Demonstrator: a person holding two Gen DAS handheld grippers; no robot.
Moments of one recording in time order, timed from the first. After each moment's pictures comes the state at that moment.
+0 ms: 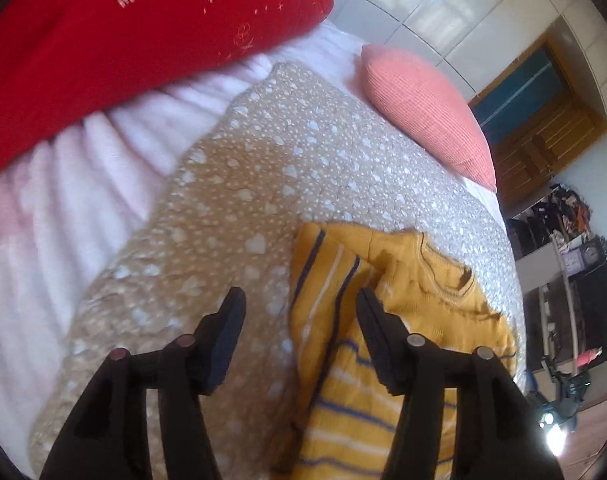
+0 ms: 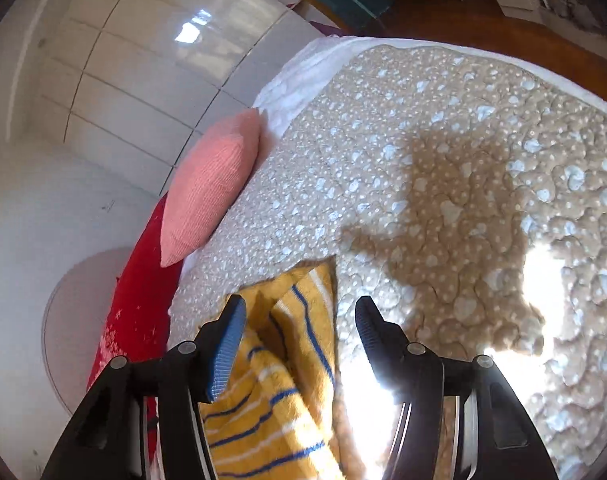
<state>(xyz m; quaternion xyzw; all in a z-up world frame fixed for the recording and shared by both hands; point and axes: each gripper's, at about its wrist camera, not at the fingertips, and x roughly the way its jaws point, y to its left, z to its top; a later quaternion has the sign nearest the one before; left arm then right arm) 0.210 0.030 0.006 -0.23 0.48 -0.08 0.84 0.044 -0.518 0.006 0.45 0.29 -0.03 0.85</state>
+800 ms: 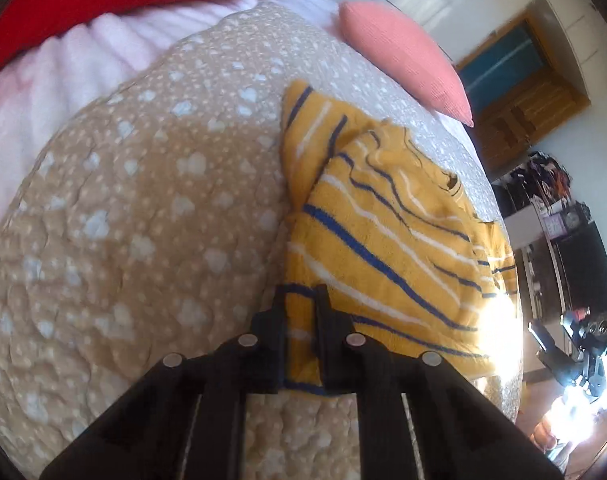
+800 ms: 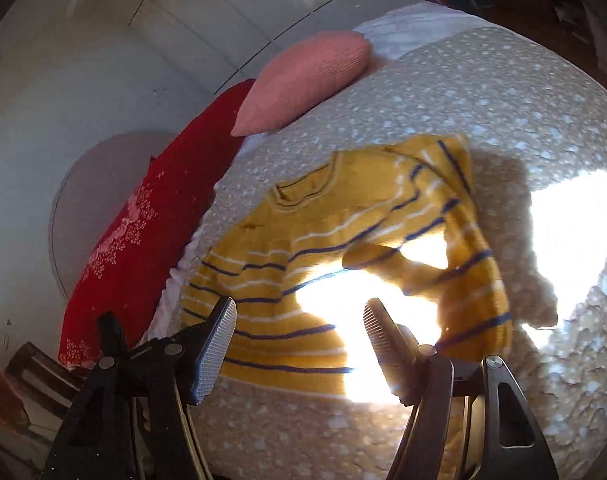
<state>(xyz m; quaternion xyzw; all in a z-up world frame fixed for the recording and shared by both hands) 0.122 0.007 -0.057 -0.24 0.50 -0.13 0.82 0.020 -0.350 0.036 0.31 0.37 0.10 0.87</state>
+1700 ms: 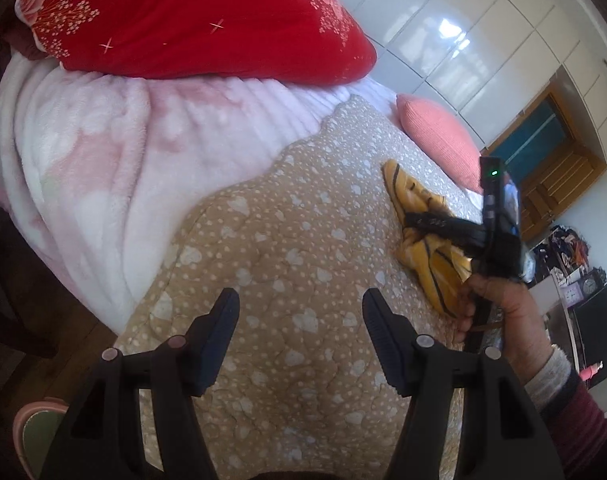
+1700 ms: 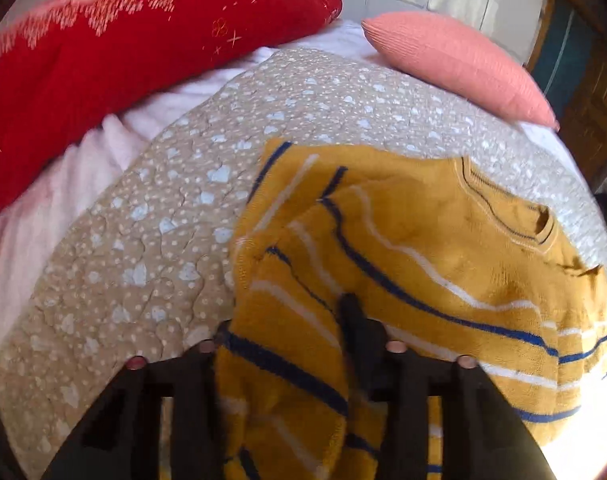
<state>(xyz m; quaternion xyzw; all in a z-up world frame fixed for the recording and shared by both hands) -0.031 0.115 -0.031 -0.29 0.40 -0.02 0.87 0.189 -0.069 -0.034 -0.04 0.48 0.04 0.88</state>
